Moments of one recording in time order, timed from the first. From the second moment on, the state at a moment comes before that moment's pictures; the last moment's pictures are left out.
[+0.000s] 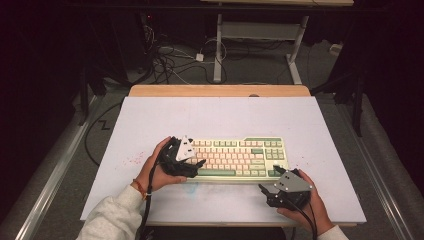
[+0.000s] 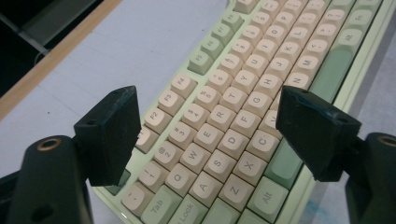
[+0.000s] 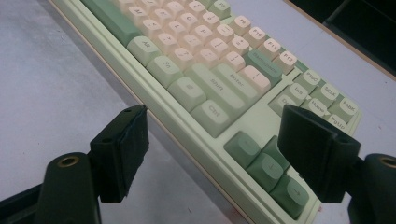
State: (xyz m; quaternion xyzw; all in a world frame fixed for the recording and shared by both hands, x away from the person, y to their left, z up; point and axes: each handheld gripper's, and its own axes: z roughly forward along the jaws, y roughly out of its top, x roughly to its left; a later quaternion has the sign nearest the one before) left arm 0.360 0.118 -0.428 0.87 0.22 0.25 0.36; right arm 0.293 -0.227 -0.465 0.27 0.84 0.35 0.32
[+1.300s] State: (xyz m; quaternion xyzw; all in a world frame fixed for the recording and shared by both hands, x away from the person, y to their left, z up) left arm 0.322 0.162 -0.441 0.86 0.22 0.31 0.35; right arm 0.292 -0.235 -0.454 0.29 0.82 0.38 0.32
